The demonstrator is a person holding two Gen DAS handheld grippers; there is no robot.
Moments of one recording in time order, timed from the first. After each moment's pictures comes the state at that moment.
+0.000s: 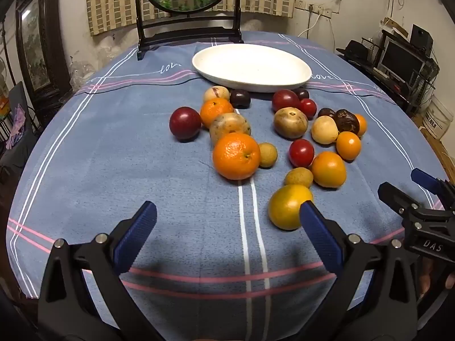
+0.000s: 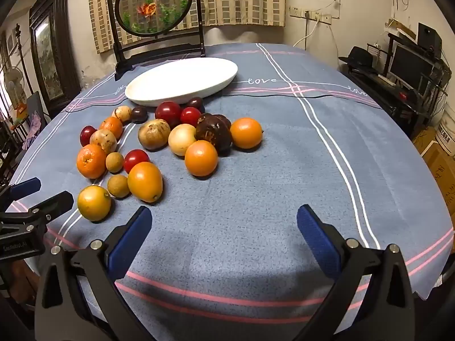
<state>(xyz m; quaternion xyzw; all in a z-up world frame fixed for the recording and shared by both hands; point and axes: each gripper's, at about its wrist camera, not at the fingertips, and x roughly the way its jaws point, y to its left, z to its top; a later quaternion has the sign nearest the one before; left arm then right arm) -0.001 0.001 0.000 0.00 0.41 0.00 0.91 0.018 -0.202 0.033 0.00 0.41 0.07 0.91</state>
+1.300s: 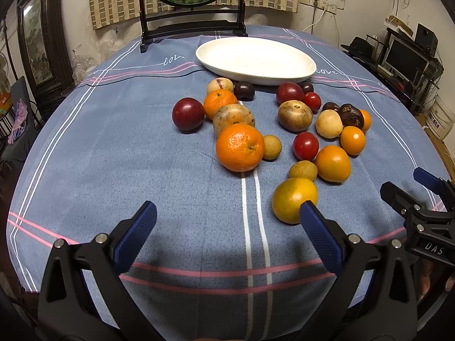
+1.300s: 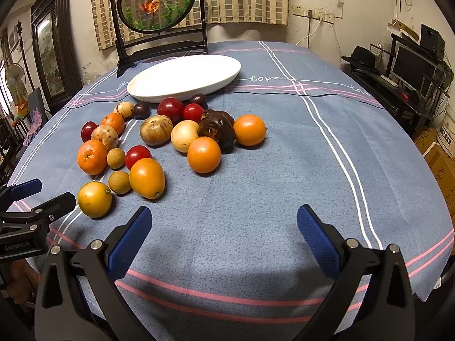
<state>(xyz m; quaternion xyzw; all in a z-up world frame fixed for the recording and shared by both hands) 0.002 0.002 -0.007 -0.01 0.43 0.00 0.91 0.018 -0.201 0.030 0.00 0.41 0.08 0.91</state>
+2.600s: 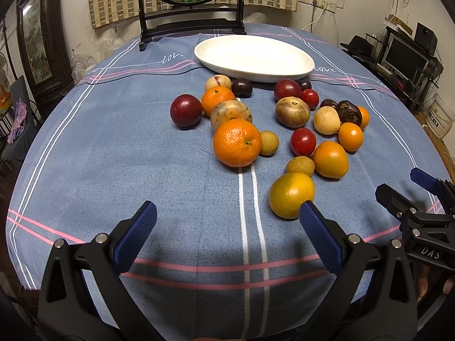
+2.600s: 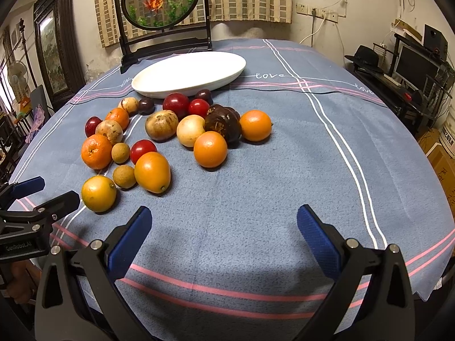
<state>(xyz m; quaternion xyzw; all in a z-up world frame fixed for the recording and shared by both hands) -0.002 0.000 -0.007 -0.01 0.43 0.00 0.90 0.014 -0.197 0.029 0.00 0.42 0.08 0.90</state>
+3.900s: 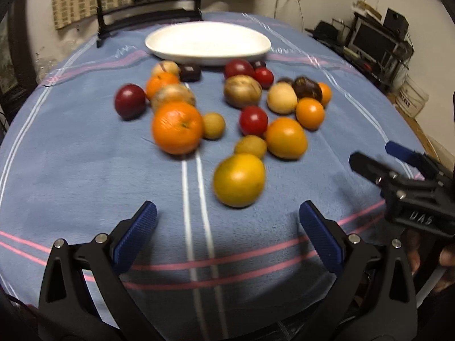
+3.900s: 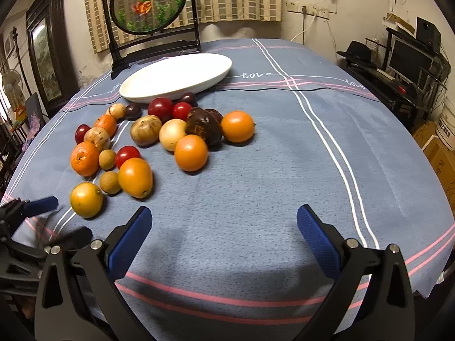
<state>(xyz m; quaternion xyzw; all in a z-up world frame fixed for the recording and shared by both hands) 0.006 -0.029 -0.025 -0.01 0.46 -0.10 0.89 0.021 -0.215 0.027 0.01 0.42 0.07 0.91</state>
